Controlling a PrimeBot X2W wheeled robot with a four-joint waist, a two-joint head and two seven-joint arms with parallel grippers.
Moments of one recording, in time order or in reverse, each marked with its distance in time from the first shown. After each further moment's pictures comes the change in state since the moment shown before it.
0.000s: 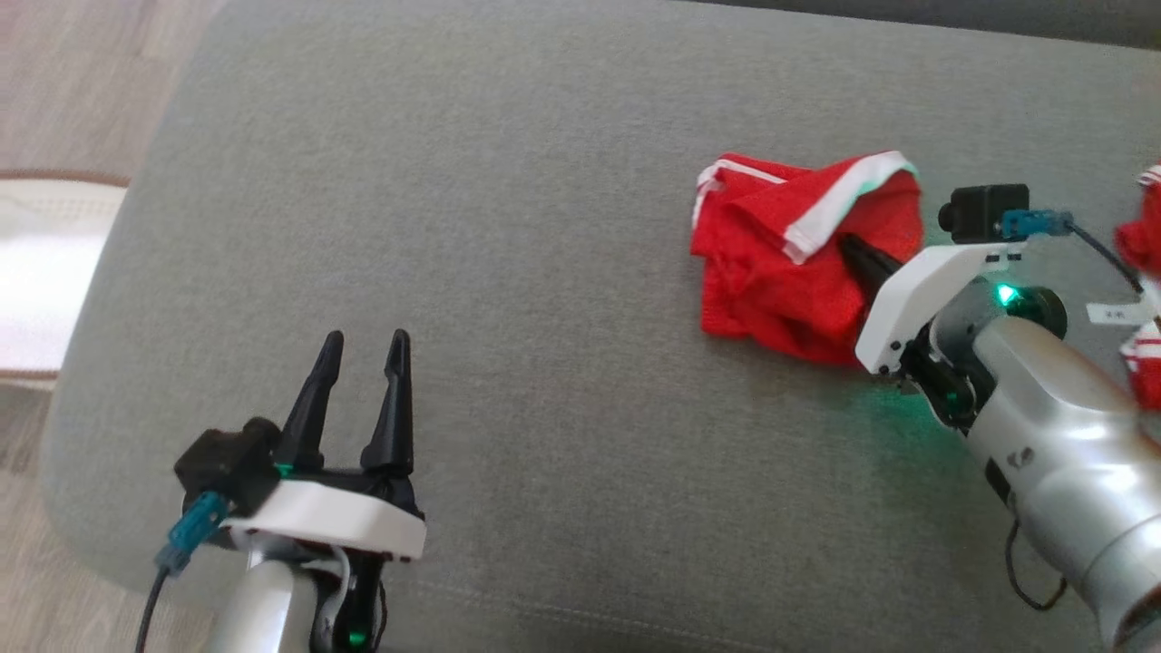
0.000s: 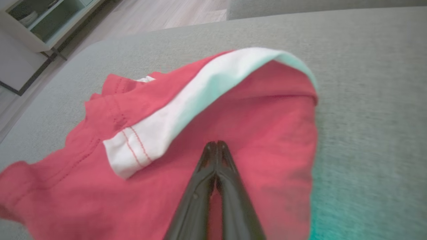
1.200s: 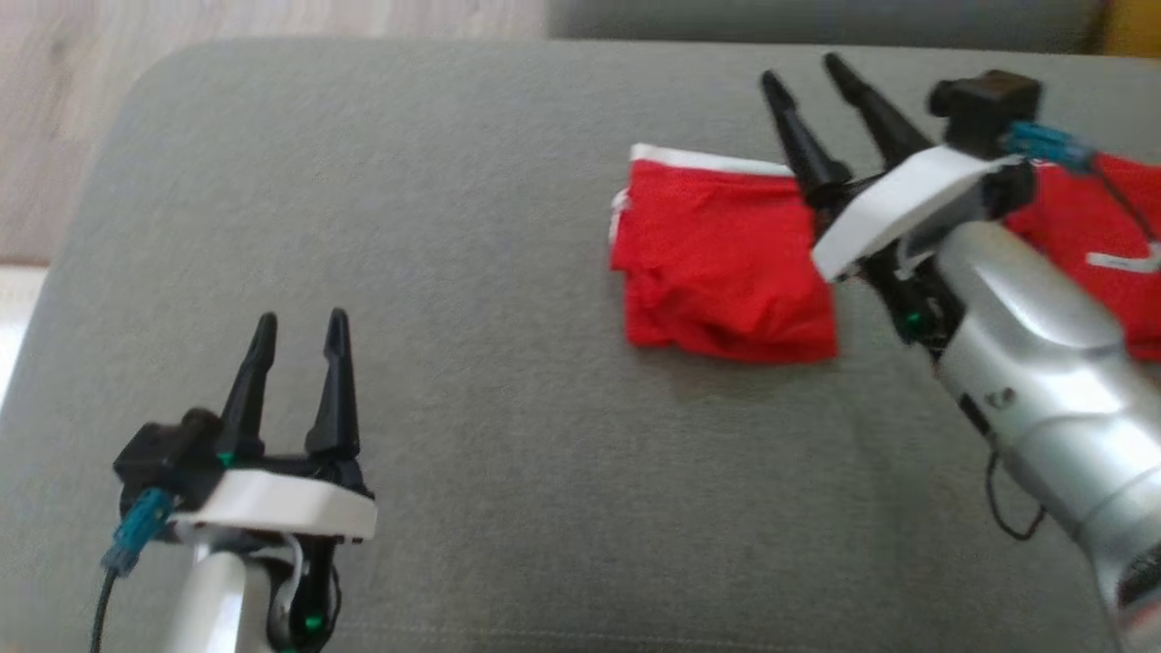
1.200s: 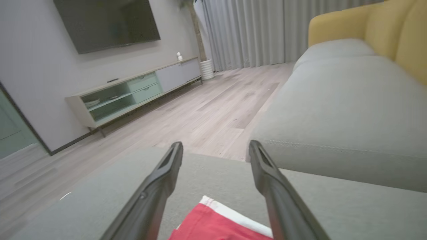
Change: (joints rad) left arm -0.014 -0.001 0.106 -0.011 0.059 -0.008 0.000; right arm -0.113 0.011 0.010 -0.194 -0.082 0.000 -0.271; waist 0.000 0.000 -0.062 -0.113
